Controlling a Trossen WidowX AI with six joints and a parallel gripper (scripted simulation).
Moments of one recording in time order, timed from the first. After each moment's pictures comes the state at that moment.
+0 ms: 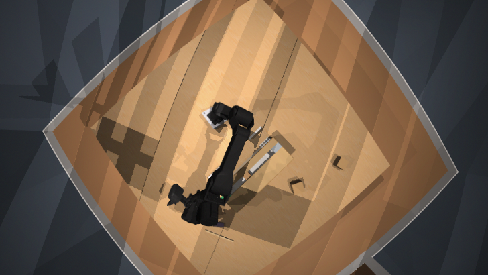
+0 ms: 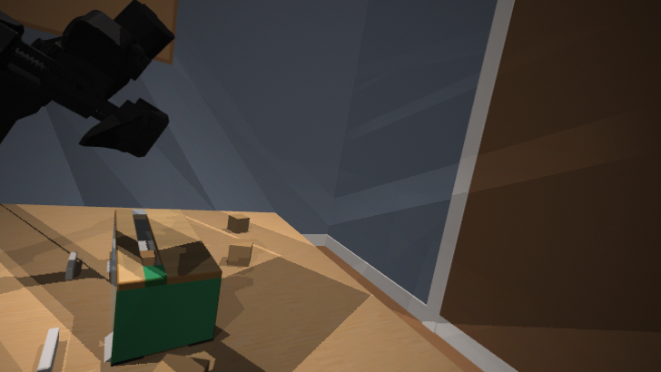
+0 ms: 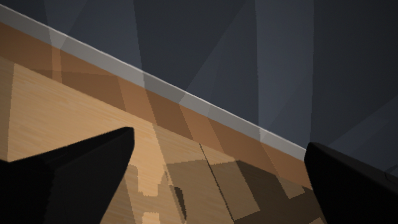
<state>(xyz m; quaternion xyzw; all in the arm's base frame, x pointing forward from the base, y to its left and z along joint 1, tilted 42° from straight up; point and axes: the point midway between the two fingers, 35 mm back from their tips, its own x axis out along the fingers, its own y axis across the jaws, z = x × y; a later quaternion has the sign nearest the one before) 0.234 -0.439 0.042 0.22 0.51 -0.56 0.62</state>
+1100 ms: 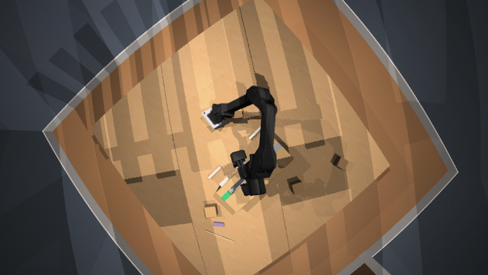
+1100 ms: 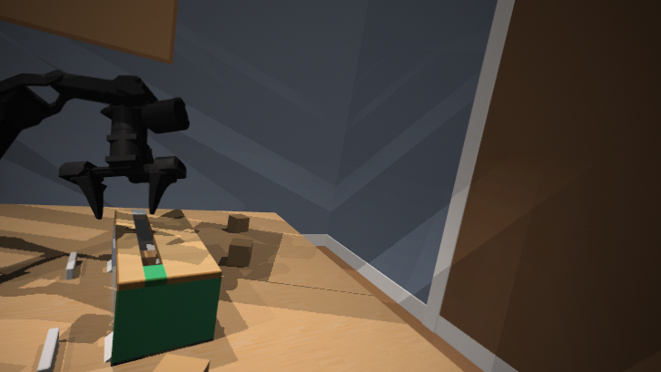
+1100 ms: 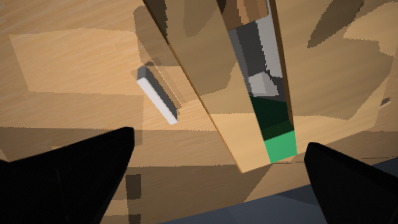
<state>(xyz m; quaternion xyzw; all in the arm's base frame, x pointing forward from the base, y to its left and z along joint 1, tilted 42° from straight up) 0.290 -0.157 0.089 -0.34 0.52 0.44 0.65</state>
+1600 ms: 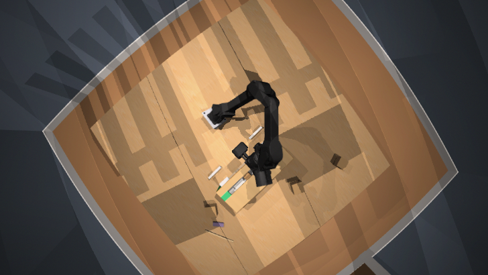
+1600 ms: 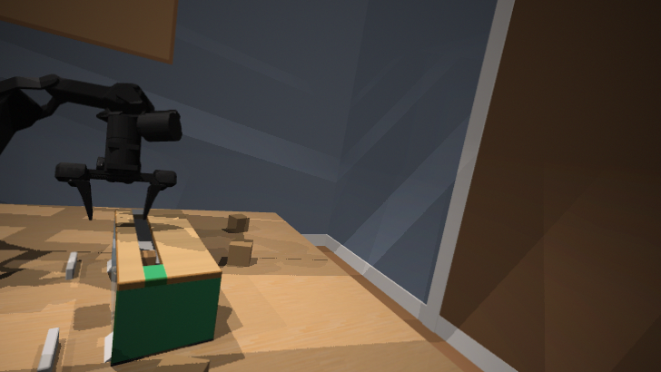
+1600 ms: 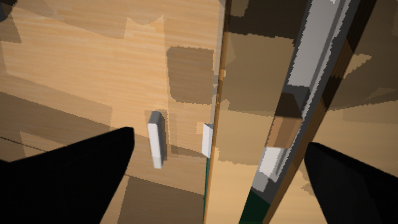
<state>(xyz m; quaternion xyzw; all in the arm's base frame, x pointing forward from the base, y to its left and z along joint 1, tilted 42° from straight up) 0.277 -0.099 0.109 -0.43 0.36 0.59 0.58</state>
